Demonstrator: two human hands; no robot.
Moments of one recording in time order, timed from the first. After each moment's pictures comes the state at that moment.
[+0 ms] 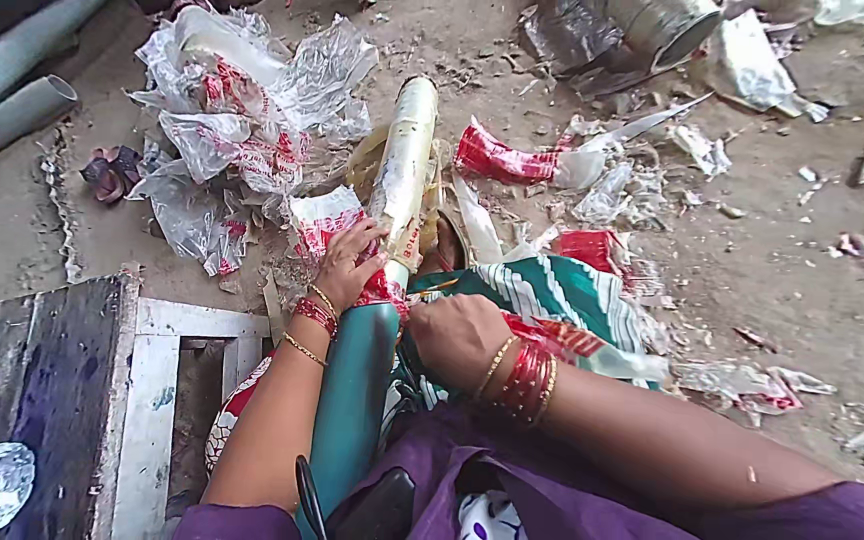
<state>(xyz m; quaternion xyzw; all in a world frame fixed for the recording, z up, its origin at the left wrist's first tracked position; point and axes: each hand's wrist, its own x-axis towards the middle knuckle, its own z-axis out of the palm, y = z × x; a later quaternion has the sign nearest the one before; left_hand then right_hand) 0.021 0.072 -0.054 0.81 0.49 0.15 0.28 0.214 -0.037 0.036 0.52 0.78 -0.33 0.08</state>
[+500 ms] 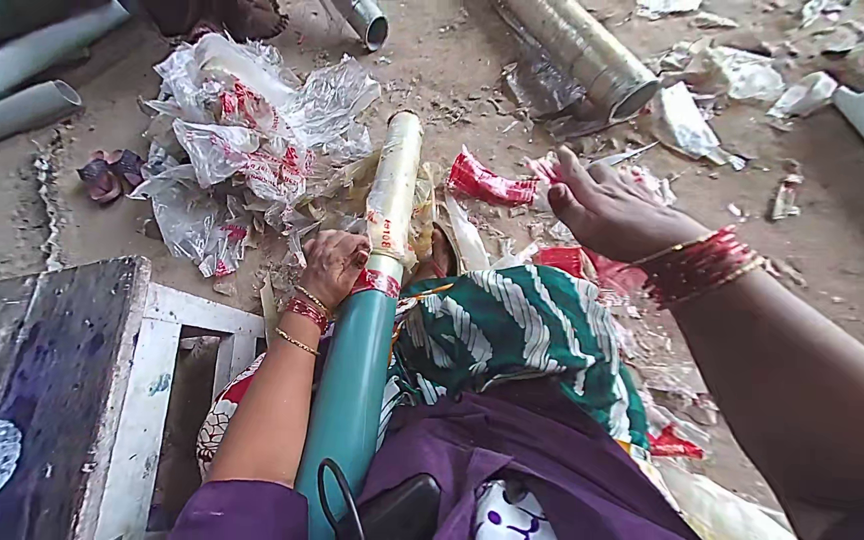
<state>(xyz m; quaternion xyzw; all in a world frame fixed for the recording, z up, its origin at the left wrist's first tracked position) -0.008 0.071 -0.063 0.86 0.45 0.21 0.10 0.374 0.012 0.032 0.69 0.70 -0.16 -0.08</state>
